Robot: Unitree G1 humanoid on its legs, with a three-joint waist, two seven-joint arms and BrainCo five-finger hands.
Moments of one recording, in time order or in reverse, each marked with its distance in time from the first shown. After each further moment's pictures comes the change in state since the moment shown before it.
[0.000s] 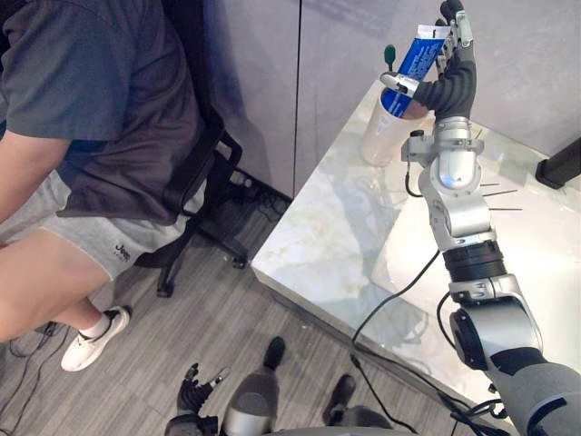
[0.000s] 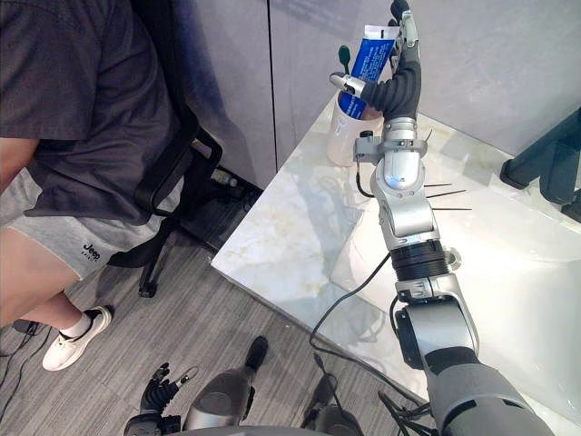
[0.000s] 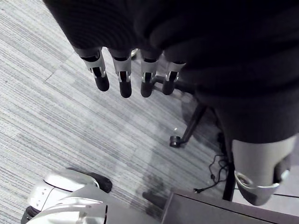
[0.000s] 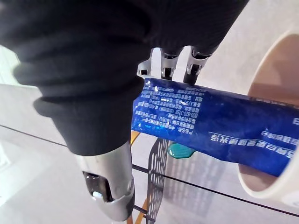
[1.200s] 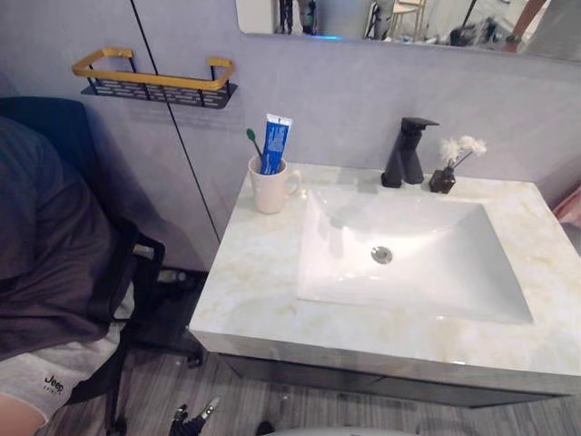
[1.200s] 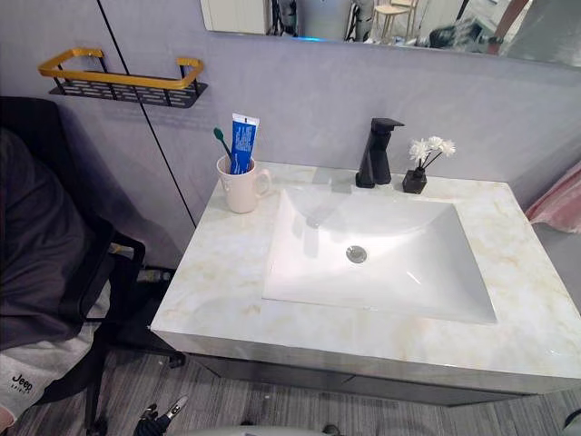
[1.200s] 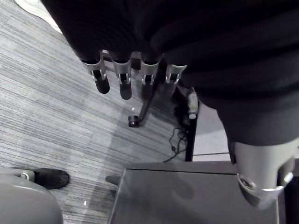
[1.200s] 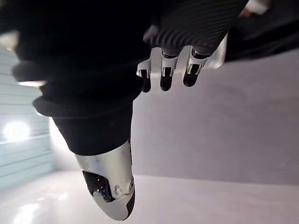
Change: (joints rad) left arm -0.001 -0.116 0.200 0.107 0.046 0.041 0.002; right arm 1.059 0.352 -1.126 -0.242 0.060 -0.015 -0.328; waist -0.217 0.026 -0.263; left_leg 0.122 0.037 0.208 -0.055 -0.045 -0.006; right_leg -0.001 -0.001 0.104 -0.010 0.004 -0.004
